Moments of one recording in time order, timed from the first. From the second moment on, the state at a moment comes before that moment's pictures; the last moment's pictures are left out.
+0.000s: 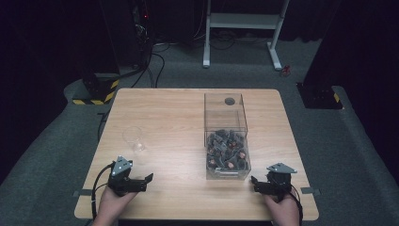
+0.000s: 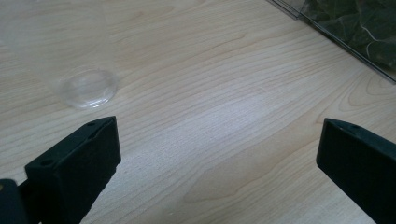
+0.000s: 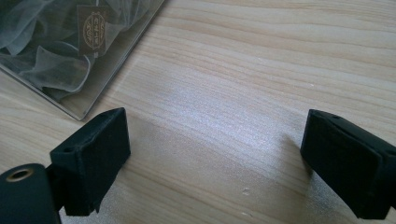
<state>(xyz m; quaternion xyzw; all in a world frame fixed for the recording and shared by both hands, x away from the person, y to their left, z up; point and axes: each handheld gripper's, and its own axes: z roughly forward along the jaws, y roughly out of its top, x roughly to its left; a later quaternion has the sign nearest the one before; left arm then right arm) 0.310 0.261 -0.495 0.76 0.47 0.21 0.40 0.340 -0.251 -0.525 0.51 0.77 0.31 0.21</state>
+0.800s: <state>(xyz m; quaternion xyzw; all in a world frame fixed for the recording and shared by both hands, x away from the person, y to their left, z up) 0.316 0.226 -0.462 0.77 0.43 0.18 0.44 0.340 -0.250 -0.525 0.51 0.78 0.31 0.21</state>
